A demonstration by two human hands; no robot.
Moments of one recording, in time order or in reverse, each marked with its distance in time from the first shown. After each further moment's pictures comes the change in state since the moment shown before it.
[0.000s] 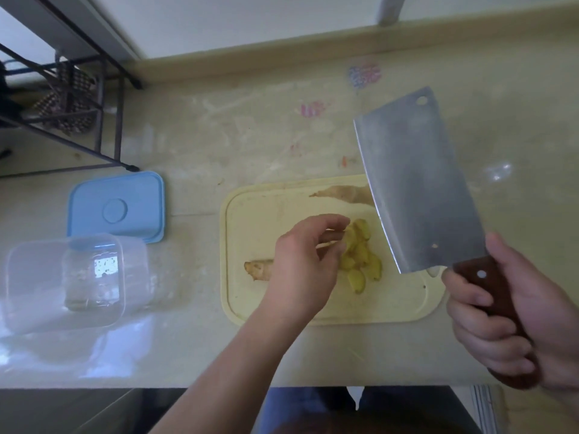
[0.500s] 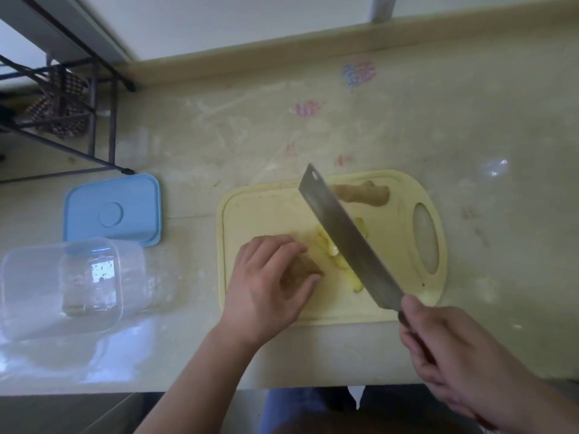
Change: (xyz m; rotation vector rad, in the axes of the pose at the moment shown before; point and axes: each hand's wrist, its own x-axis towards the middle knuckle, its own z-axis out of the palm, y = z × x) left_hand -0.018 -0.063 -0.035 0.519 0.115 0.497; right_hand 0.020 0.067 0.056 -1.168 0.861 -0.082
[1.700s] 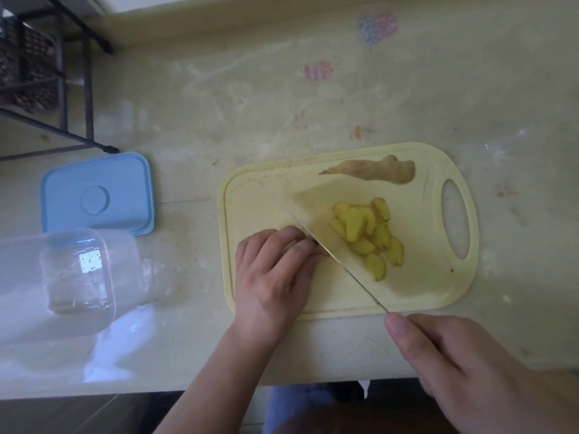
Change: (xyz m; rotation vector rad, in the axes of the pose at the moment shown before) left_hand -0.016 -0.013 0.017 -0.006 0.195 0.034; right_hand 0.007 -0.012 0.036 -0.528 0.165 -0.058
